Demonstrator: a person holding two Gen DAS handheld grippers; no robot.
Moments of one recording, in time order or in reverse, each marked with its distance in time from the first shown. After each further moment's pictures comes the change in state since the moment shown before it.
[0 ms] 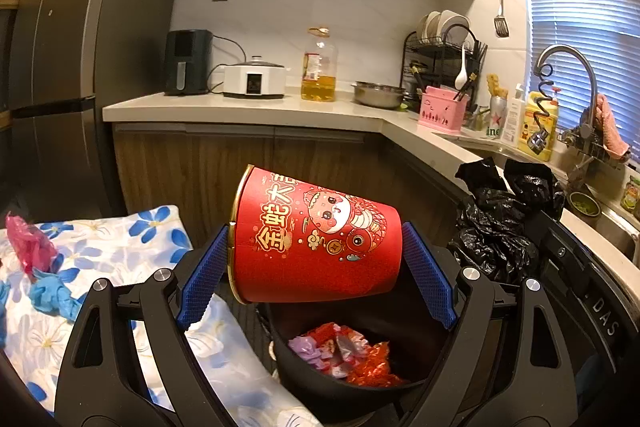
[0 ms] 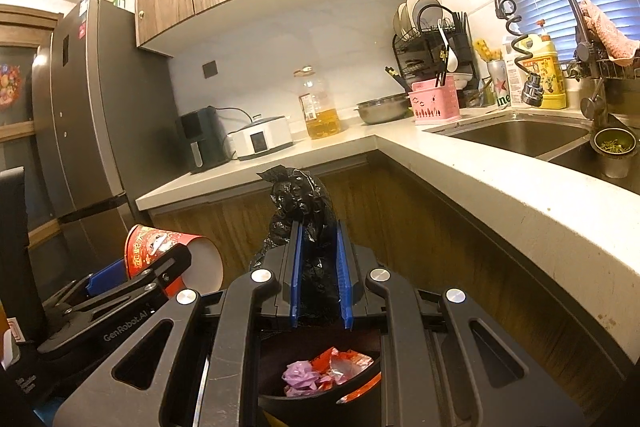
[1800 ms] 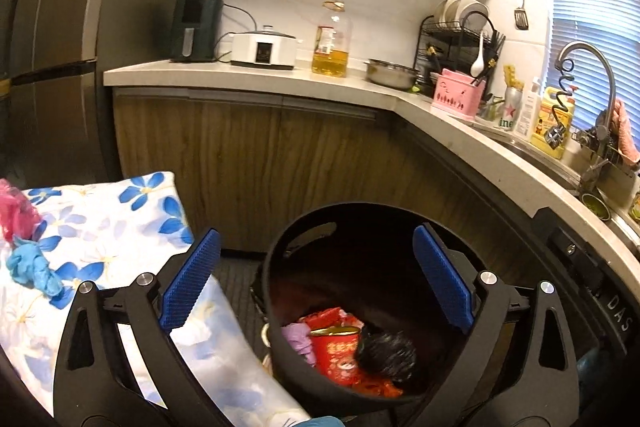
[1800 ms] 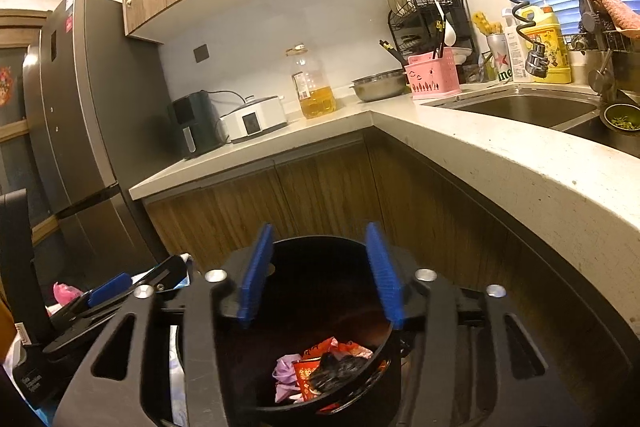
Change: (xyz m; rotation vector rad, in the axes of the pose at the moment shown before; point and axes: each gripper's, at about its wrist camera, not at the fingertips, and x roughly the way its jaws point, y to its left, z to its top) left arm 0.033 0.014 -0.021 -0.067 0.074 0.028; right arm 0.026 -0.014 -0.013 0.031 0.073 0.009
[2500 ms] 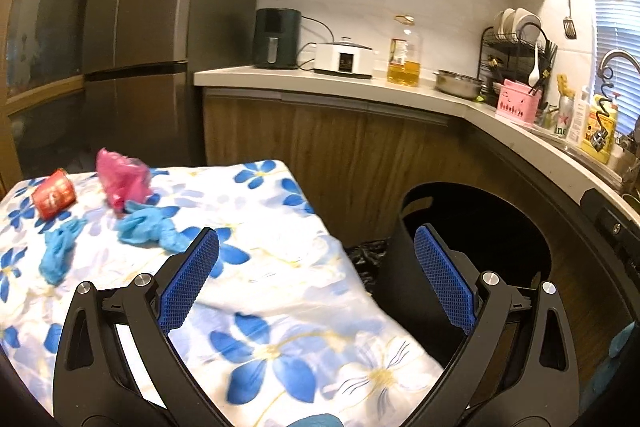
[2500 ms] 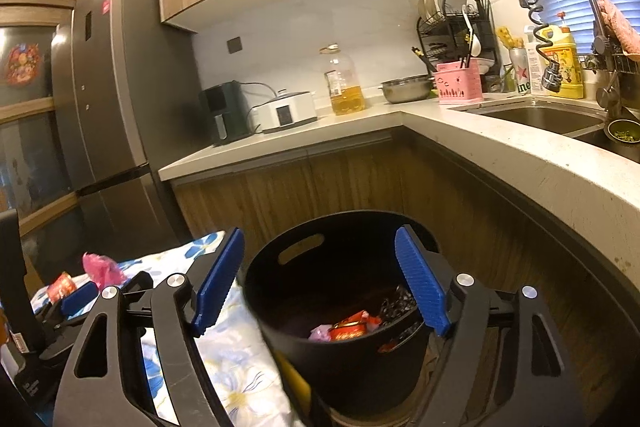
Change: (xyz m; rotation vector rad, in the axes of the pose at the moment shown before) left arm -0.097 0.070 -0.031 -0.040 -0.034 0.246; right arm -0.052 0.054 -0.025 -0.073 0.011 0.067
